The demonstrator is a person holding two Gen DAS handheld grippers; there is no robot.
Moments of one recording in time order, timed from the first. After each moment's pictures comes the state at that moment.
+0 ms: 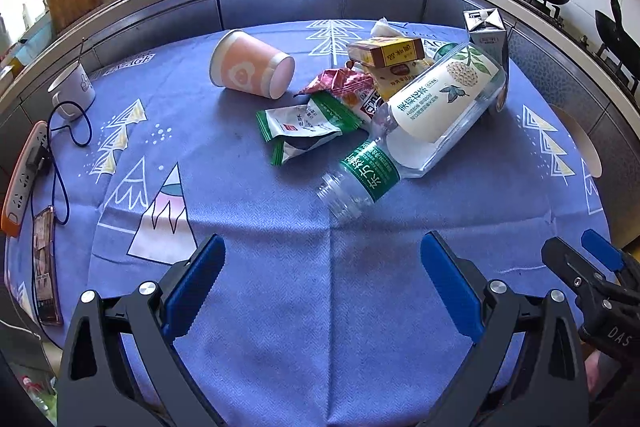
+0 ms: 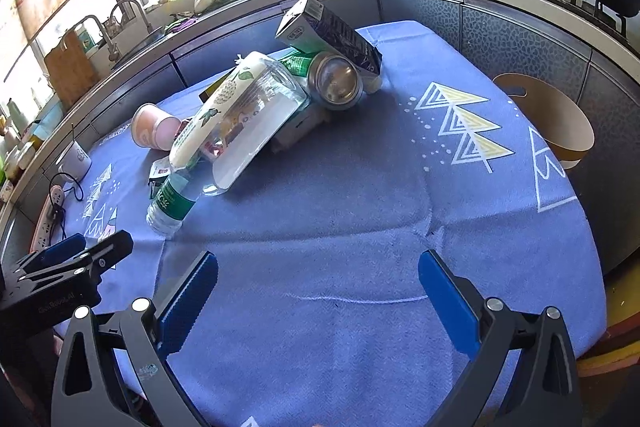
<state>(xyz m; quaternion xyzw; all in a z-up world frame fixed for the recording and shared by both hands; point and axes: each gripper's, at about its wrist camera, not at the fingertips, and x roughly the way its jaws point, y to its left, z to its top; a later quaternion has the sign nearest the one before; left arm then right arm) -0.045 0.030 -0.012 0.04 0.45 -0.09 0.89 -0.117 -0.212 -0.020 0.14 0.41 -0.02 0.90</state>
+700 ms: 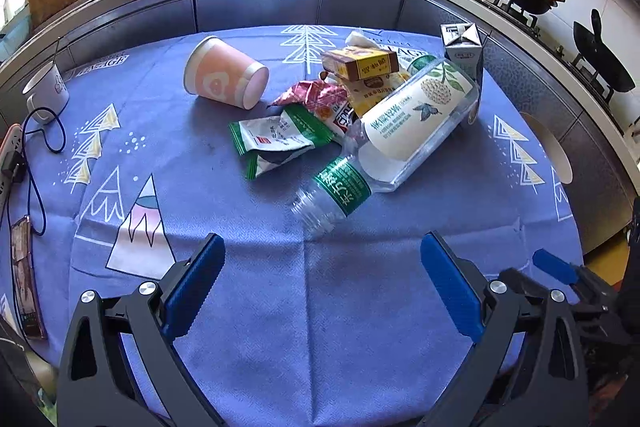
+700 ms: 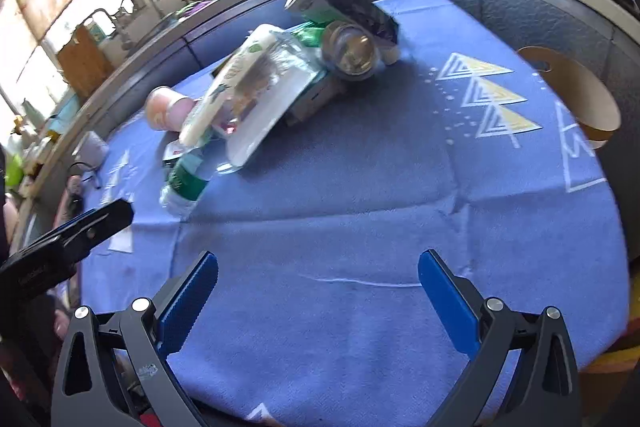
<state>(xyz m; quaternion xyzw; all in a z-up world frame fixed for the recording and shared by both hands) -0.036 0.034 -0.001 0.01 0.45 -0.14 0.88 -0.111 -0.217 -0.034 0.18 0.45 0.06 0.87</state>
